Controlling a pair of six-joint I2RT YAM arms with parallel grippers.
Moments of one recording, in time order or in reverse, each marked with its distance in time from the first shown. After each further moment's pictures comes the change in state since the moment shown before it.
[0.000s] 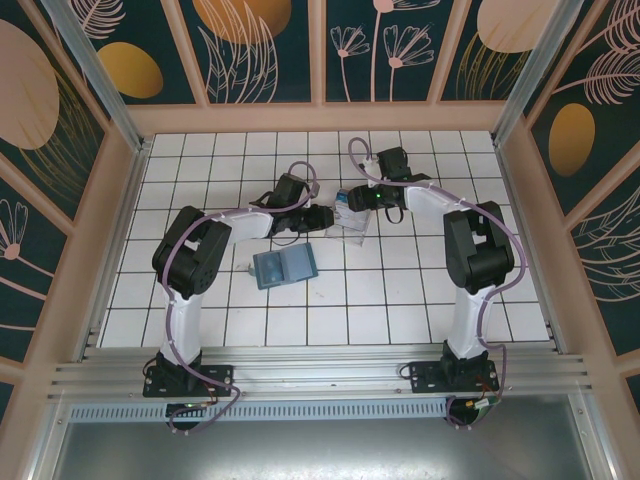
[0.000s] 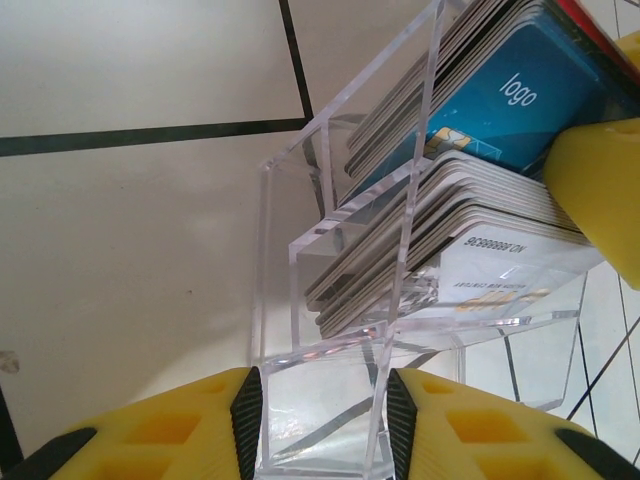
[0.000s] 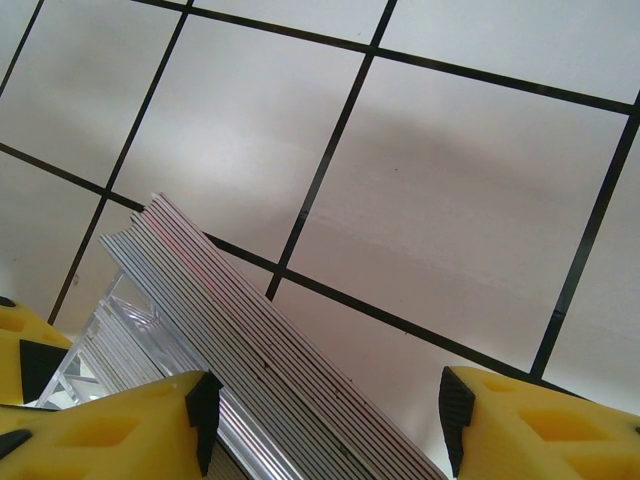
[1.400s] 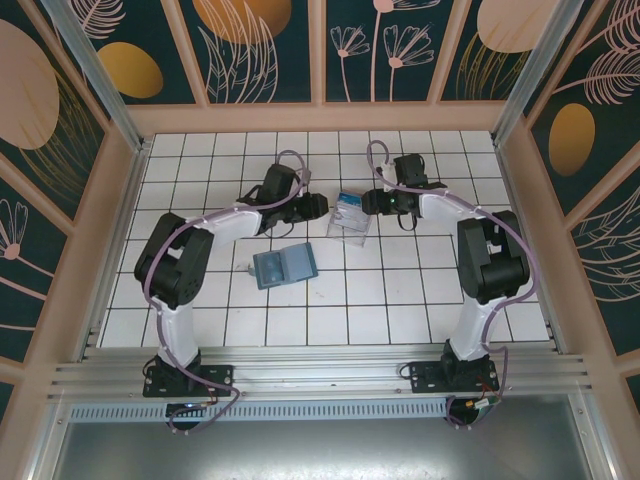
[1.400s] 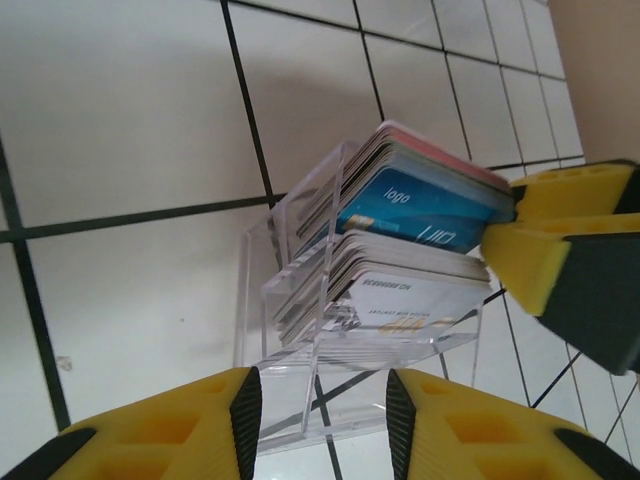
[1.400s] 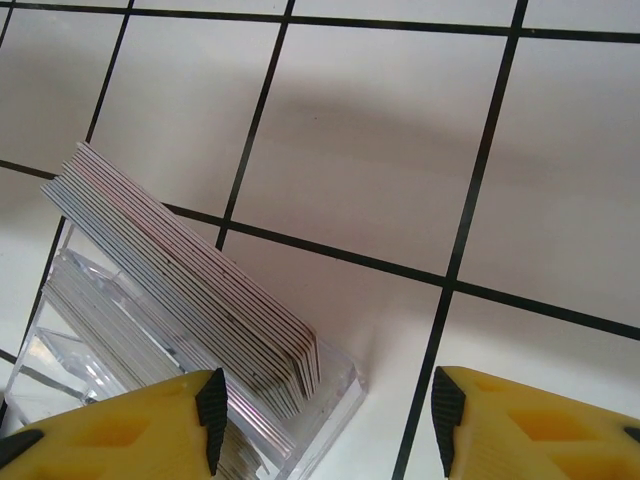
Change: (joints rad) left arm 0.026 -0.110 -0.020 0.003 -0.026 -0.014; right arm -0.064 -0.110 -0.141 0.042 -0.015 0.067
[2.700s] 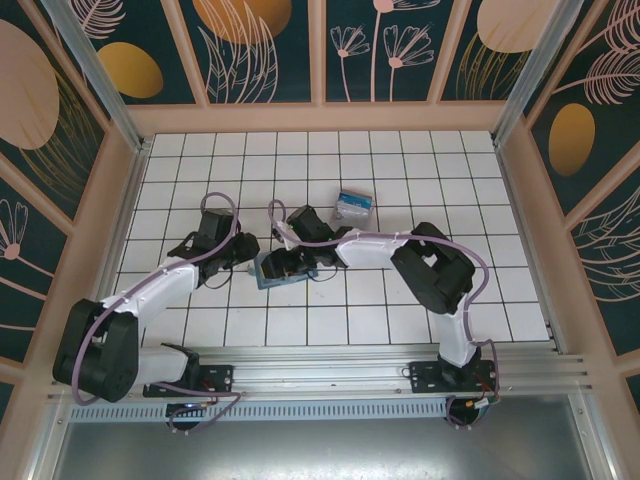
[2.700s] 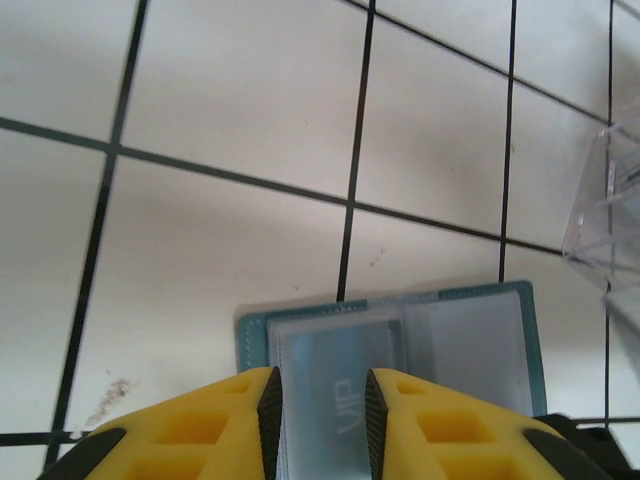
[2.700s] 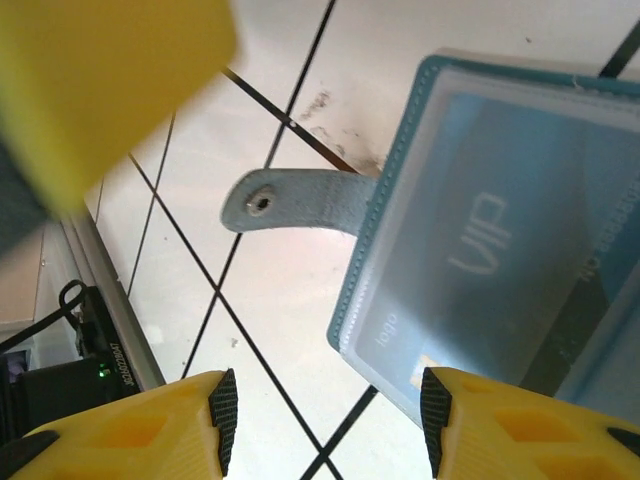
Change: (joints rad) left arm 0.176 -0.674 -0.591 -0.237 -0.297 -0.009; right arm 0.616 0.143 0.003 0.208 -0.282 0.483
